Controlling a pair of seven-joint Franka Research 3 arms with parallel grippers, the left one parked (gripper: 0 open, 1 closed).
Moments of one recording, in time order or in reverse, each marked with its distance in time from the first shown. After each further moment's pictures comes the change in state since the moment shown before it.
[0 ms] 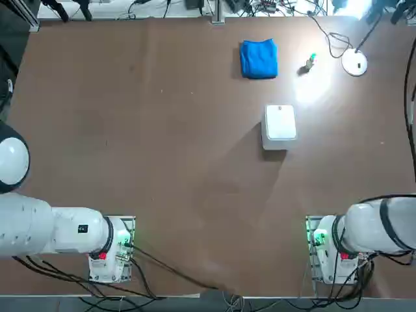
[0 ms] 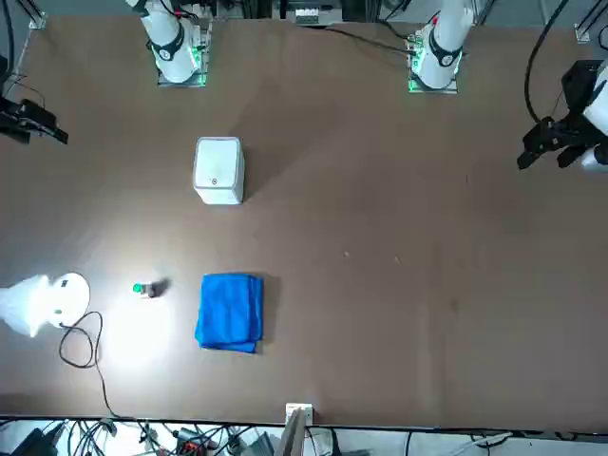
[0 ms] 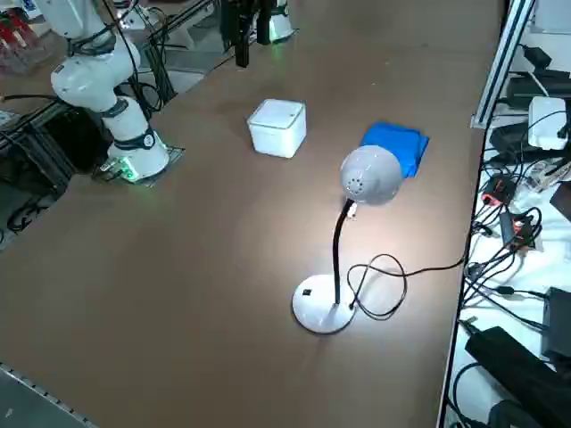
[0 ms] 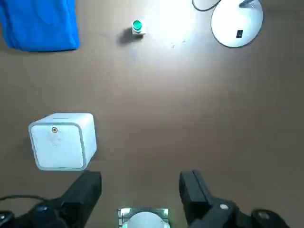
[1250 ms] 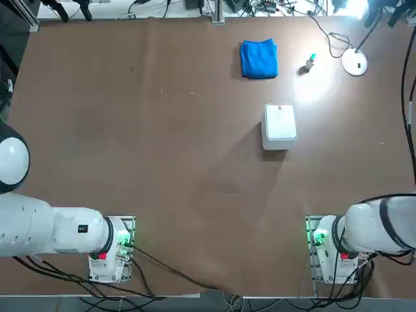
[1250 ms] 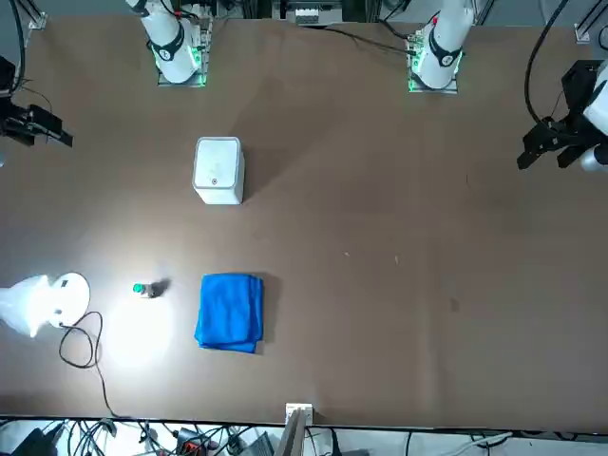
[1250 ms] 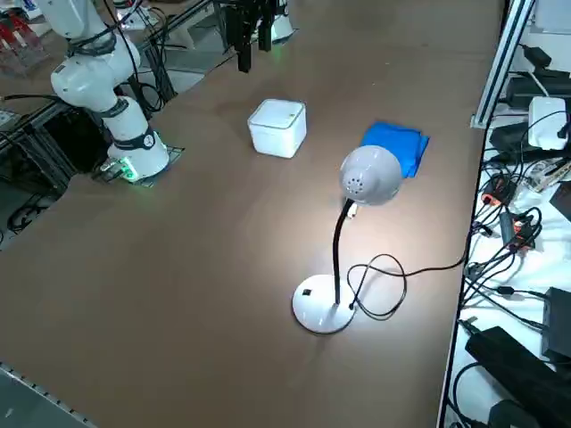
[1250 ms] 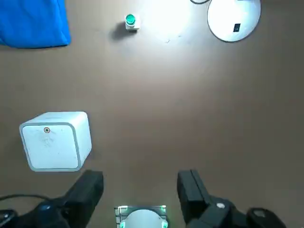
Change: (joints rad) arm 0.004 0.027 -0.001 0.000 -0.023 -0.004 0.016
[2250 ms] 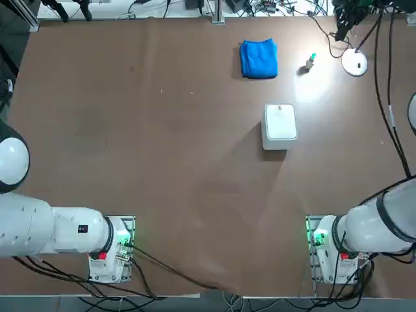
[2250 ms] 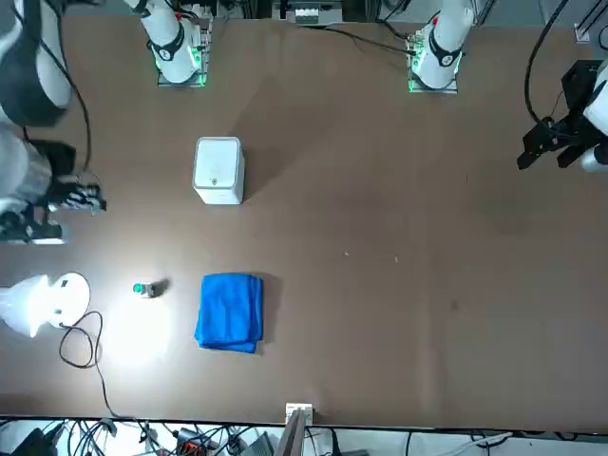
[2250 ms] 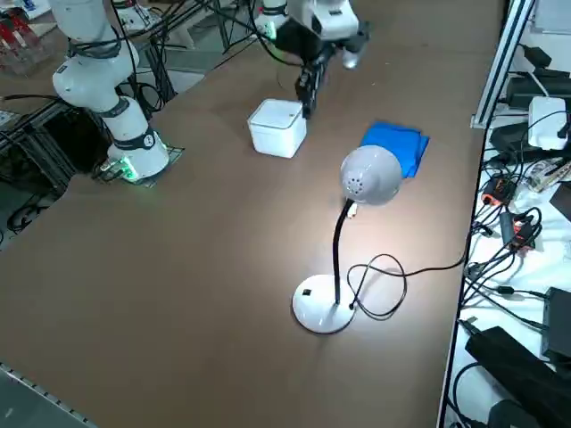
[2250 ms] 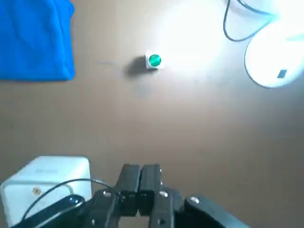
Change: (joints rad) arm 0.084 0.248 0.006 -0.049 -0.001 0.340 0.035
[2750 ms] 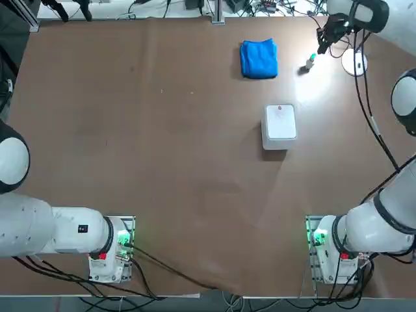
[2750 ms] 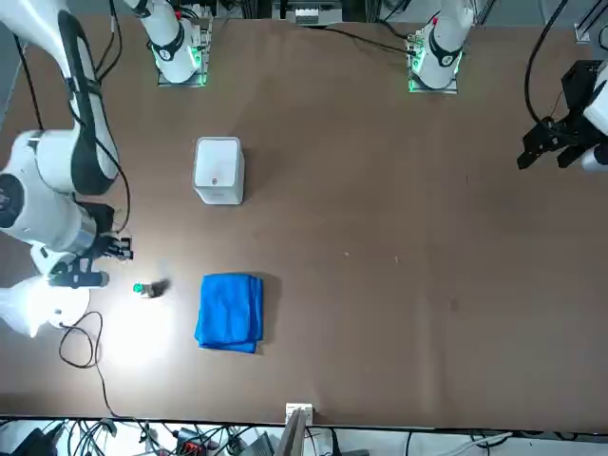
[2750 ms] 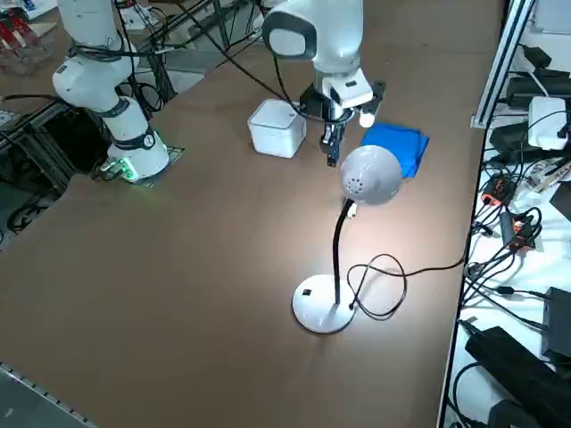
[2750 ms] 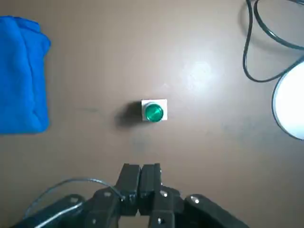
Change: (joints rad) arm -0.001 0.133 -0.006 -0.131 0.000 0.404 0.003
